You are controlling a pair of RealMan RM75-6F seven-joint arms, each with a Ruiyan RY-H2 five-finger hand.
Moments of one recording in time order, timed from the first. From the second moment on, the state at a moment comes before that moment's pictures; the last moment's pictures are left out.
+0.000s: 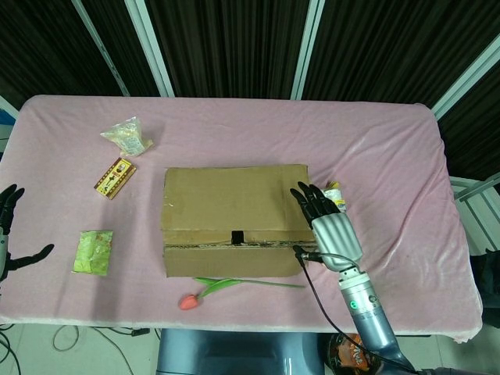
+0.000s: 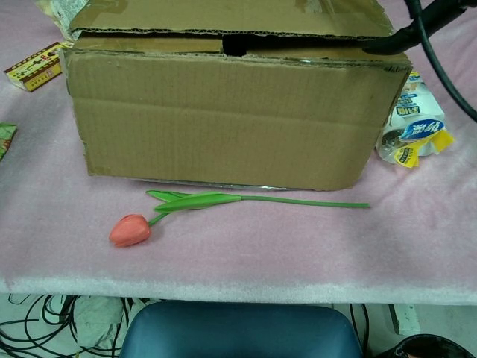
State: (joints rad) left arm -0.15 -1.11 -0.13 -1.62 1.41 1.49 -0.18; right arm 0.47 -1.45 0.27 -2.01 -1.27 1.29 -0.56
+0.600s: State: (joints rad) left arm -0.15 -1.11 -0.13 -1.62 1.41 1.47 -0.20; right arm 0.55 -1.55 0.31 -1.90 -1.19 1.29 -0.59
